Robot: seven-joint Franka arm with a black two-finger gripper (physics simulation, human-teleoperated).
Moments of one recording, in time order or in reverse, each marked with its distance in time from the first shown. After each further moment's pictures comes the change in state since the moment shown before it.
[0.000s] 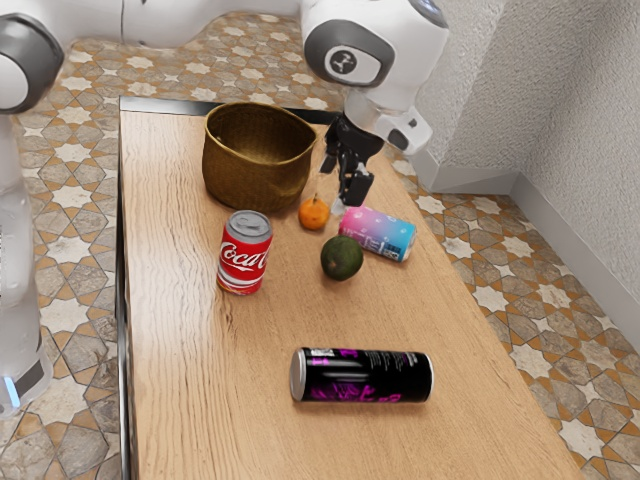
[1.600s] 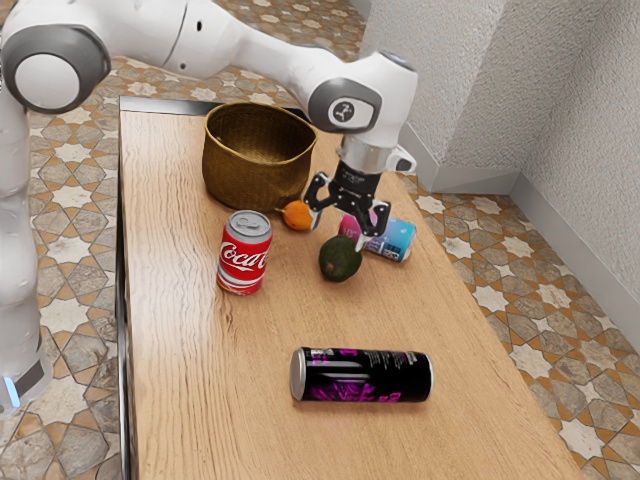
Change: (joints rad) arm 0.100 0.107 0.072 -0.196 -0.241 0.328 -0.674
